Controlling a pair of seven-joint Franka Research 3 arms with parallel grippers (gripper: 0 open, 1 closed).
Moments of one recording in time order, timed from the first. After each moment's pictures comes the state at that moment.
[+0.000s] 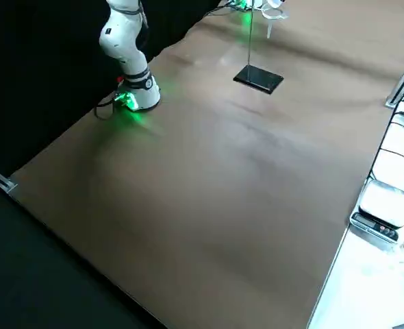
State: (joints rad) left arm -0.07 0.30 -0.87 -1.75 0.04 2.37 1.40; right arm 0.44 0.31 -0.02 -1.38 0.55 1.43 1.61
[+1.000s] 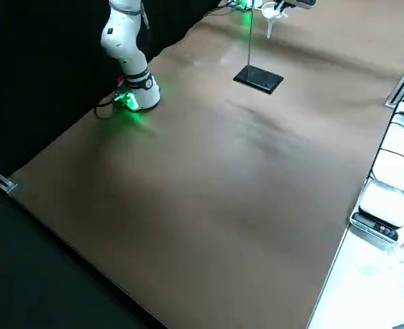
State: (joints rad) left arm 0.24 0.20 -0.87 -1.62 0.17 1.76 0.18; right arm 0.50 0.38 -0.02 -1.39 0.50 1.43 1.62
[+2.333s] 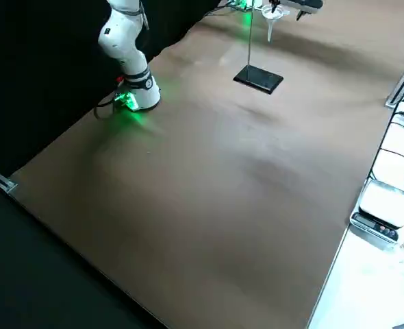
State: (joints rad) left arm 0.49 0.20 -0.86 -1.58 0.36 1.56 -0.14; right arm 0.38 0.34 -0.05 -1.36 0.41 1.42 1.49
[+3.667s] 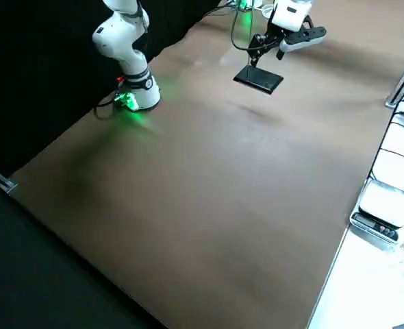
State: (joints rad) left arm 0.06 0.01 -0.22 -1.55 0.04 1.44 -0.21; right arm 0.08 0.31 -0.06 -1.36 0.07 1.39 0.54
